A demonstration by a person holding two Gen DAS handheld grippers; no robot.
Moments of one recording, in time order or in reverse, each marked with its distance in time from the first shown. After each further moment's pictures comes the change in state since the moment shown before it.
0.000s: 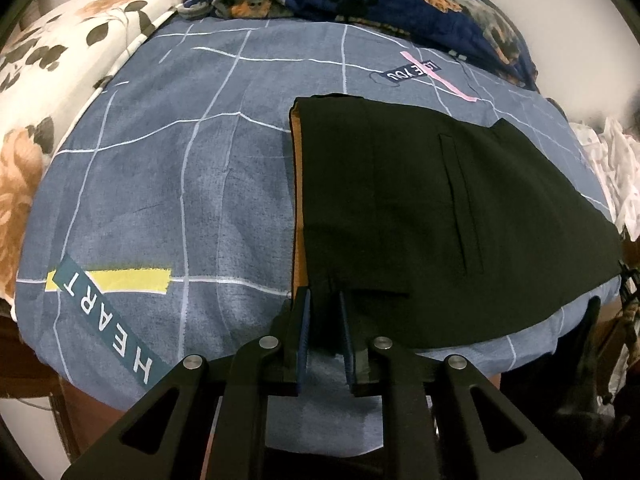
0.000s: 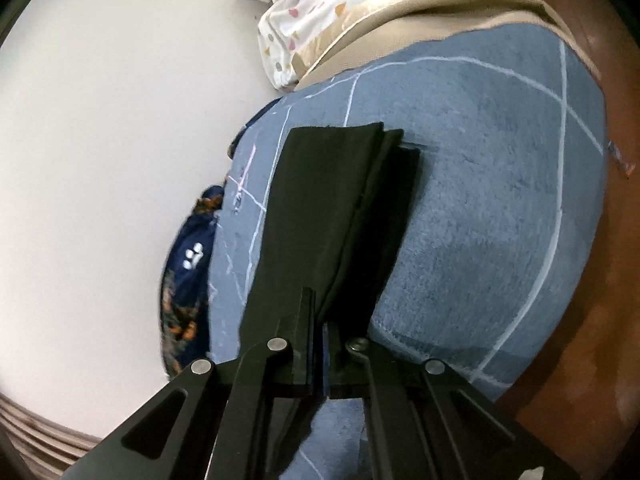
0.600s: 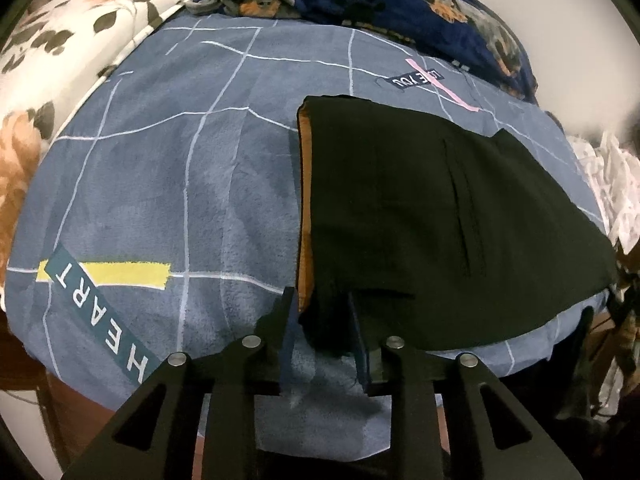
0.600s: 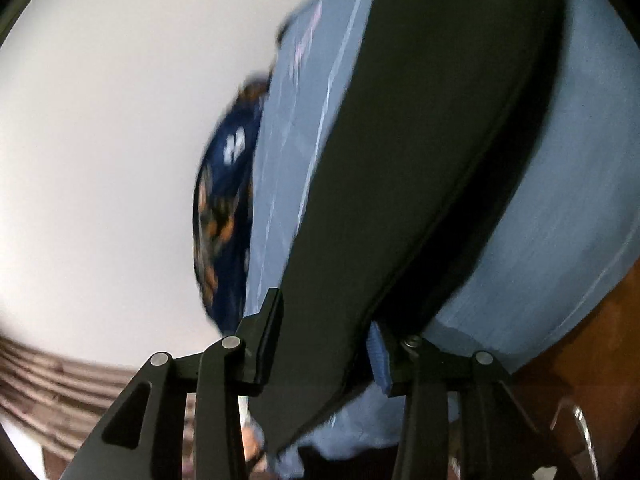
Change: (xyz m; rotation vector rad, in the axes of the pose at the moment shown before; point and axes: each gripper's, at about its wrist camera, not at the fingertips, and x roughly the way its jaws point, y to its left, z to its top) left arm 0.001 0.008 -0.004 -0.043 -0.021 -0.032; right arm 0.036 0.051 -0.074 -0.047 0.385 0.134
